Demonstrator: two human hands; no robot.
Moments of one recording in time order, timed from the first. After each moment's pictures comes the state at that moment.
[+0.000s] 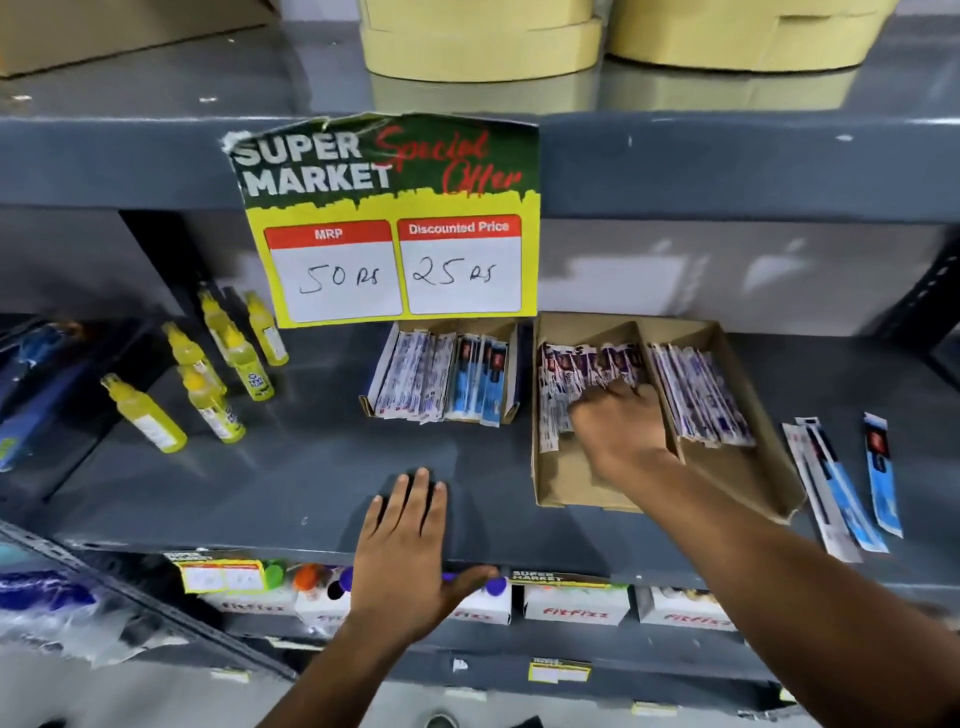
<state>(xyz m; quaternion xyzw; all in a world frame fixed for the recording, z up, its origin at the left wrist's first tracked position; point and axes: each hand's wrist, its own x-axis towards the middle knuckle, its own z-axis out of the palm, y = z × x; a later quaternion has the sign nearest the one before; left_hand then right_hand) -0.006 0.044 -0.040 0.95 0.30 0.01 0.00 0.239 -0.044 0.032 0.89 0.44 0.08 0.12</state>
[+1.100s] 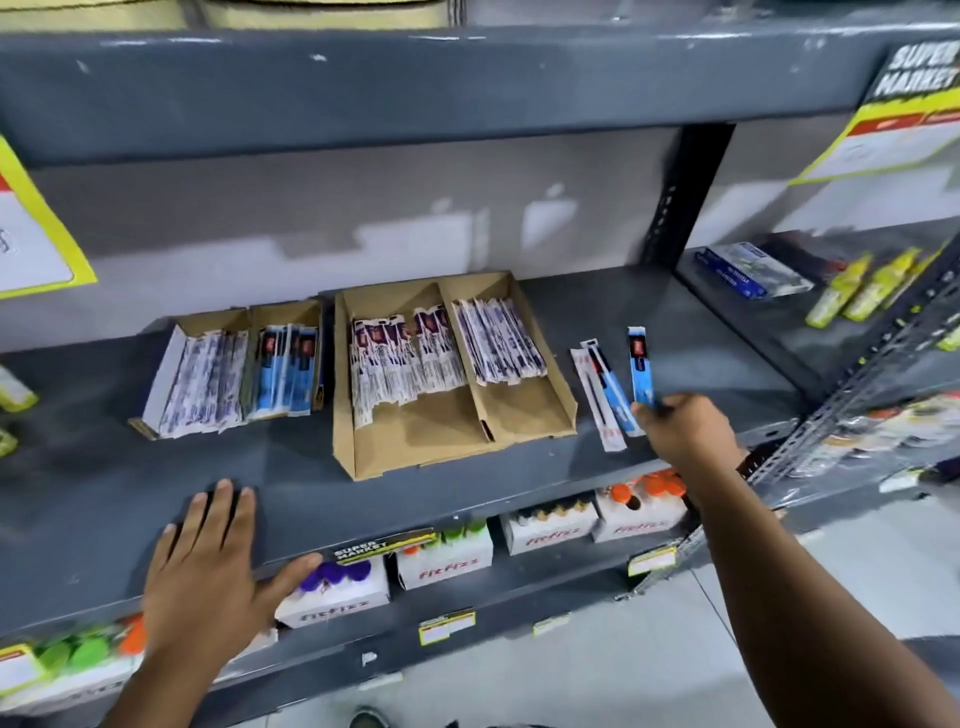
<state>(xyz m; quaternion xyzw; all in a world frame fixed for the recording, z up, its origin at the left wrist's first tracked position) -0.003 0.039 -0.038 0.95 0.30 0.01 -0.02 0.325 -0.310 -0.005 0.96 -0.02 -0.03 -0.27</state>
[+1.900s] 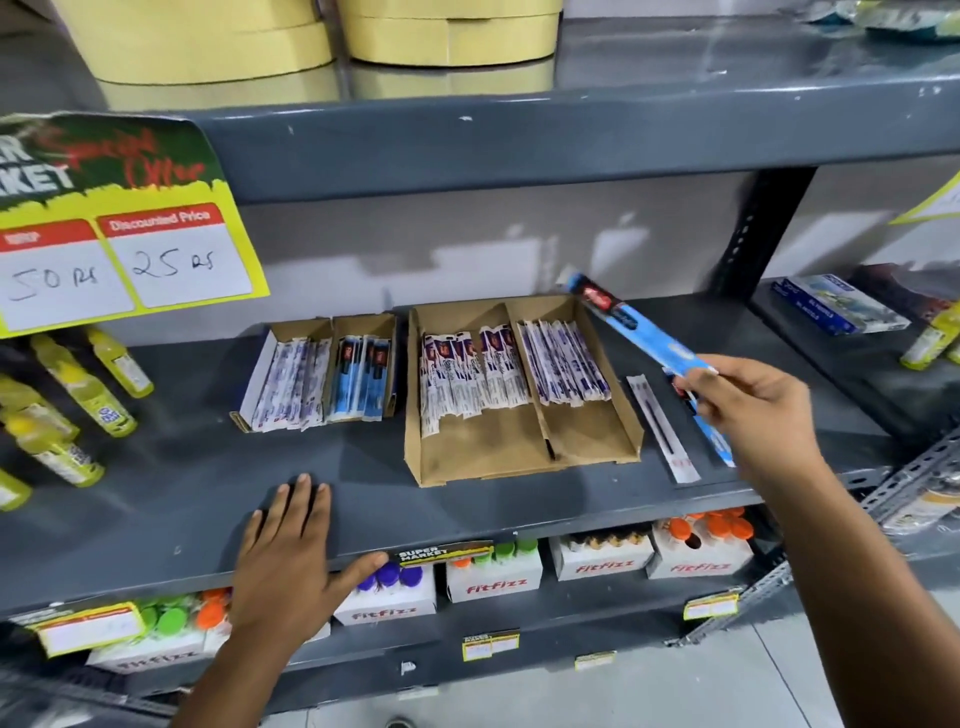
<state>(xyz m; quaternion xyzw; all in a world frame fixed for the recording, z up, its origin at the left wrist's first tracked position) -0.004 0.035 -0.034 0.95 0.31 0.01 -0.01 0.290 -0.273 0.075 0.71 0.11 -0.04 -0.69</state>
